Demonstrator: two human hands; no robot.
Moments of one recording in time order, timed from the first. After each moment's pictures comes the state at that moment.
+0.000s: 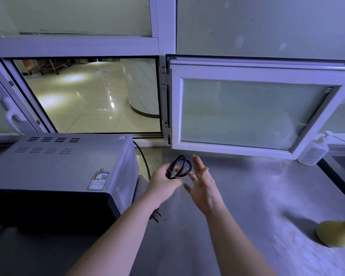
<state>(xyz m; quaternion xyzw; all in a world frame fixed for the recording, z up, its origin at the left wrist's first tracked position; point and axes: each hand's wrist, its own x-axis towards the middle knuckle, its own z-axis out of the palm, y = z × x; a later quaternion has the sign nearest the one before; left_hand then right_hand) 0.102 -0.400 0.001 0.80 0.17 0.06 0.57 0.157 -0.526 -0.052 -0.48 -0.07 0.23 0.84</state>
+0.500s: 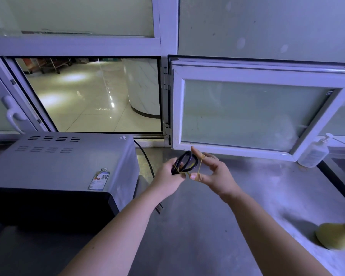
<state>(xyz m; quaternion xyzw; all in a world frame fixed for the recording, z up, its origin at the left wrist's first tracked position) 0.120 -0.397 0.000 0.83 0.10 0.06 0.54 0.183 -0.561 -0.008 -0.77 -0.26 0.10 0.57</state>
